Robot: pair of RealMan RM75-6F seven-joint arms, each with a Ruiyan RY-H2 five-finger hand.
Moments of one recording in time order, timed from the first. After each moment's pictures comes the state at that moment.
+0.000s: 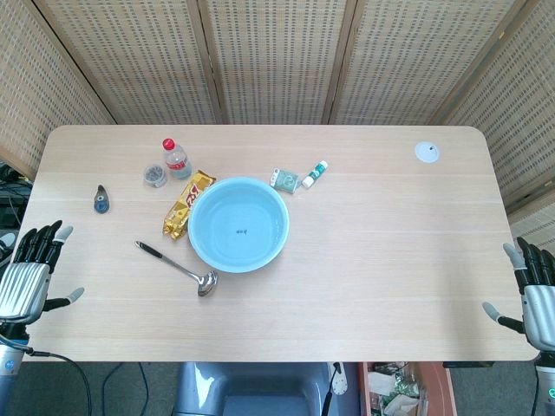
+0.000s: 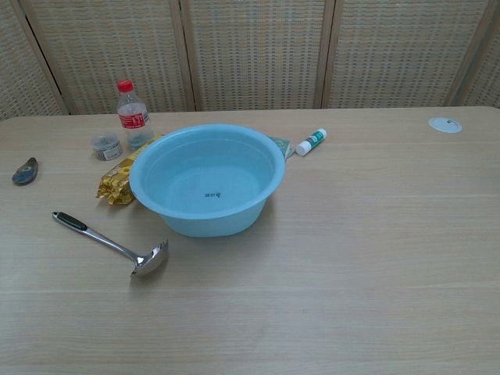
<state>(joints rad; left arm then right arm) -0.19 -1.17 -0.03 -1.59 1.48 1.46 0.05 0.05 -1.14 0.09 -1.47 -1.50 1.54 0.11</state>
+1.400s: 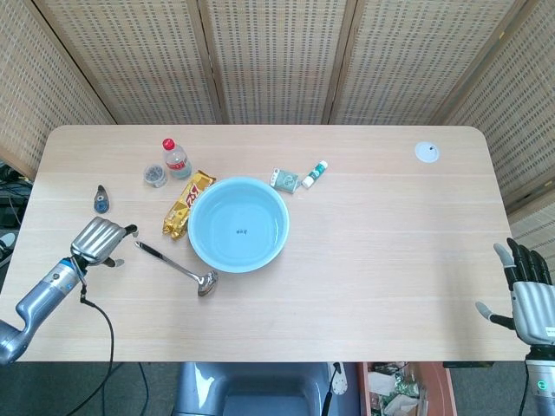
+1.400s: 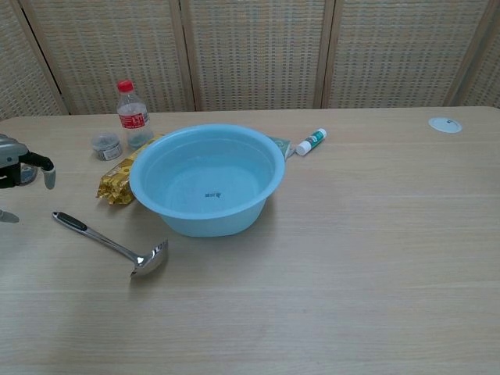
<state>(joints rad) -0.61 -1.50 0.06 -0.76 1.69 0.96 -0.28 0.08 -1.16 0.10 -1.48 -1.45 1.46 0.05</state>
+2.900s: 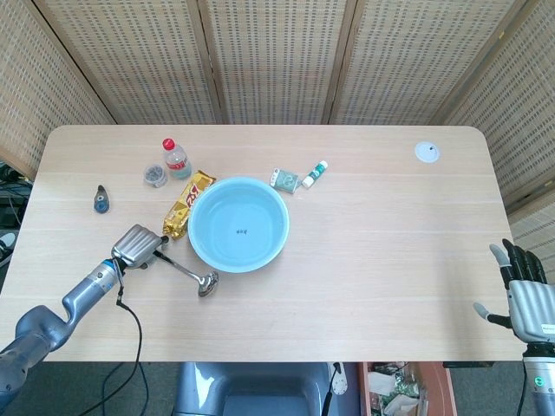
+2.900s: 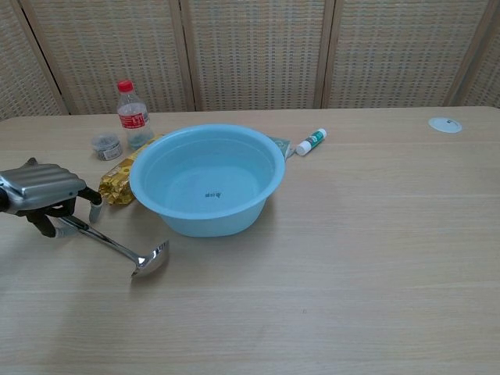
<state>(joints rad) -0.69 -1.76 0.14 -0.49 1.69 0.90 -0.35 0.09 -1.16 0.09 -1.49 -1.43 1.42 0.05</state>
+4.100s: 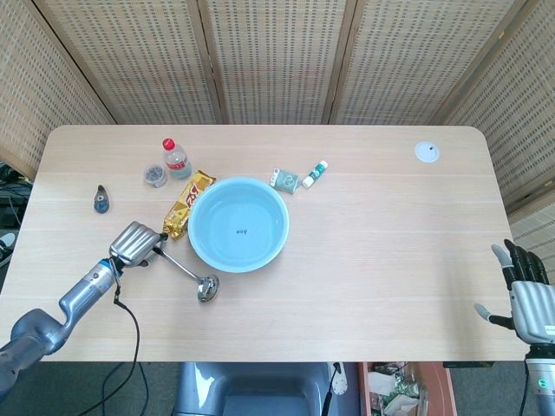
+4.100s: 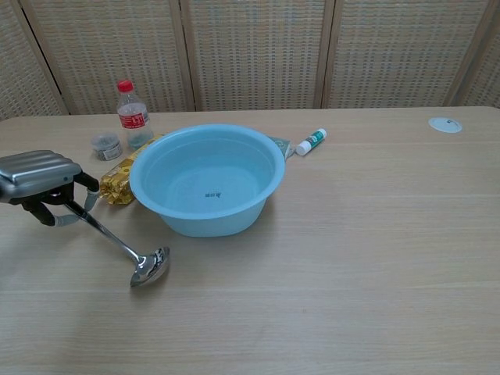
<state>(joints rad) -0.68 -1.68 0.12 -0.62 1.65 0.99 -0.33 0.09 -1.14 0.09 -1.50 -1.44 1.42 0.08</state>
